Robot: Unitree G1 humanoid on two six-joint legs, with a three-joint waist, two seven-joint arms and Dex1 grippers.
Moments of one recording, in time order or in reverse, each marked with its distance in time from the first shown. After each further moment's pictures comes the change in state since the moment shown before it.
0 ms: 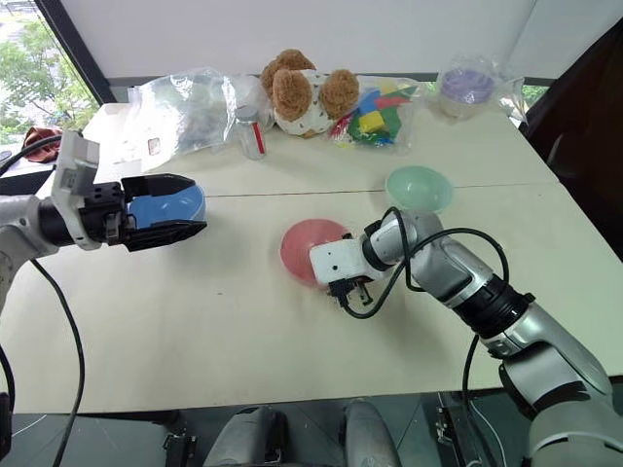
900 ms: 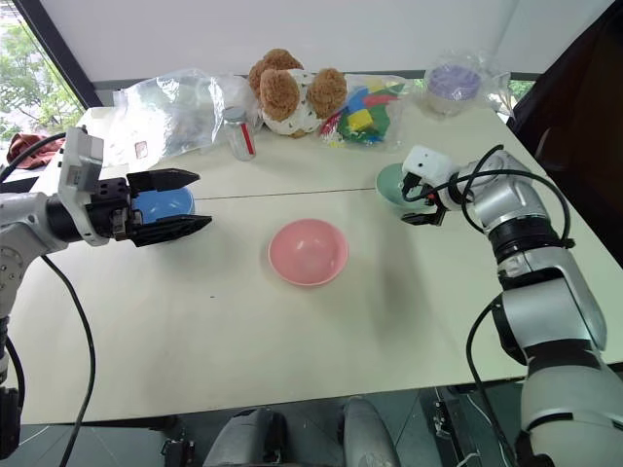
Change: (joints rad) left arm -0.042 -0.026 -0.028 0.042 0.016 -0.045 -0.001; right arm -0.302 0.049 -0.263 1.040 -0.112 -0.018 -0.292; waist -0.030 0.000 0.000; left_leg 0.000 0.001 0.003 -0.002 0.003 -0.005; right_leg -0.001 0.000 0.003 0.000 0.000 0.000
